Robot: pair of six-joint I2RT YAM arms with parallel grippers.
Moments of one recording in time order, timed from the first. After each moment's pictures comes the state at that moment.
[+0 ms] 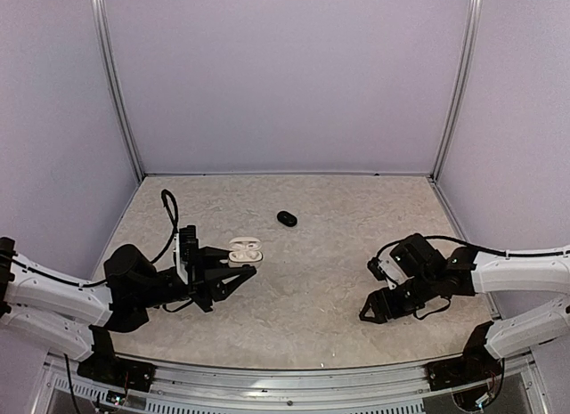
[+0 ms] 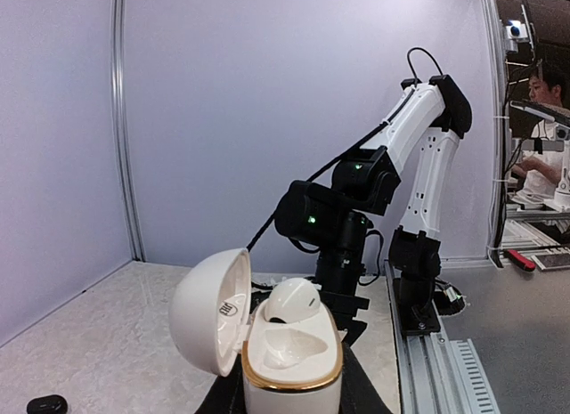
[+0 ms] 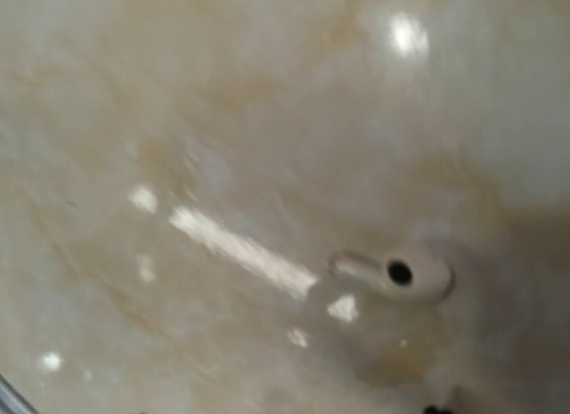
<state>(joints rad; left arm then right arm) -1.04 1.18 0.31 1.14 0.31 -0.02 0.80 1.16 0.56 -0.44 -0.22 0.51</state>
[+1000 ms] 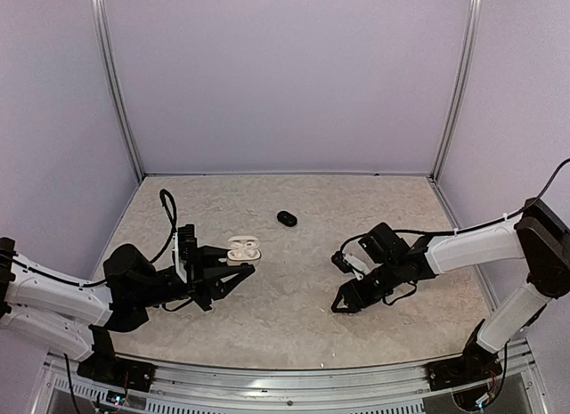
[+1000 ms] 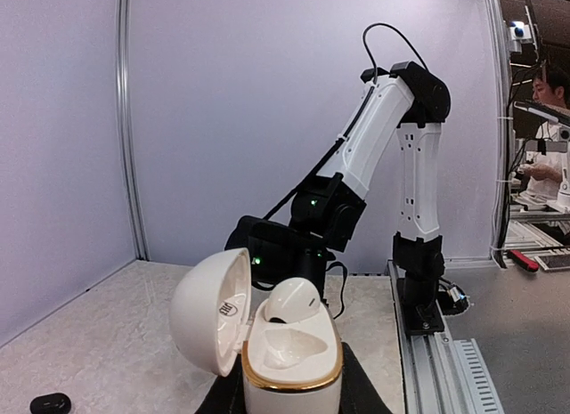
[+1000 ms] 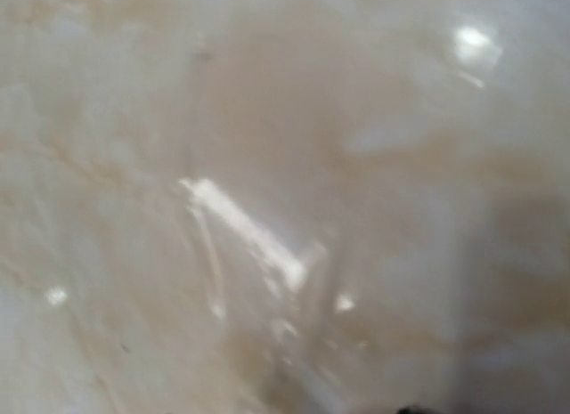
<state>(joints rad) -1.02 1.19 0.30 1.16 0.32 -0.02 0.77 1.55 0.71 -0.22 -0.38 0.33</state>
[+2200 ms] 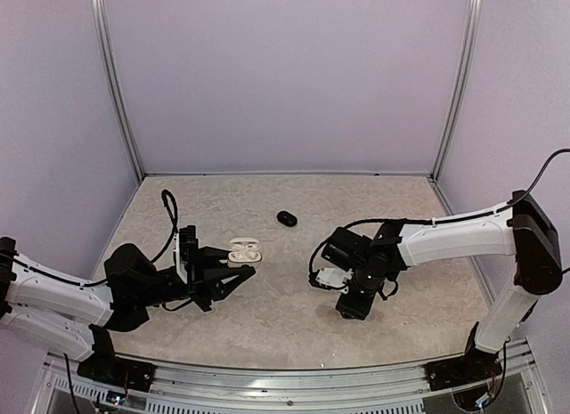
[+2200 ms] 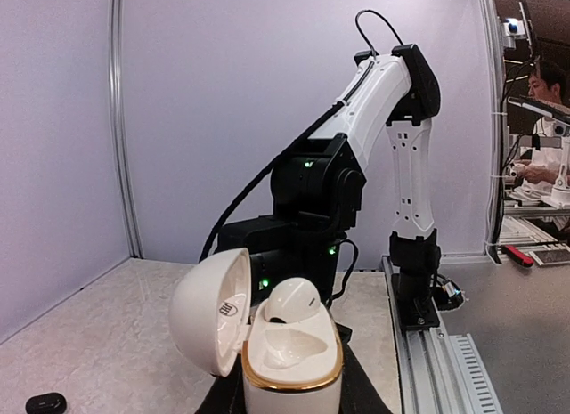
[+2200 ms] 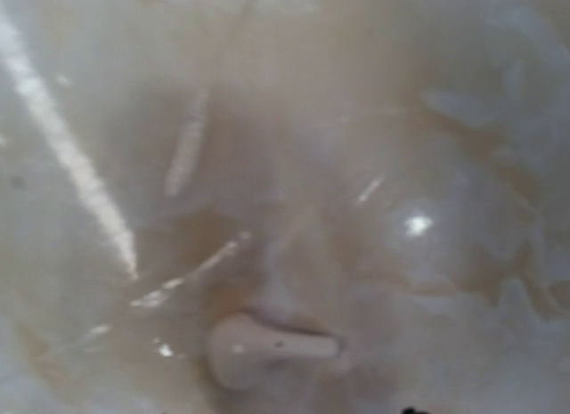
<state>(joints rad) -1.01 1.20 0.30 1.15 0.34 -0.02 1.00 1.67 1.05 -0.75 0.07 -0.15</state>
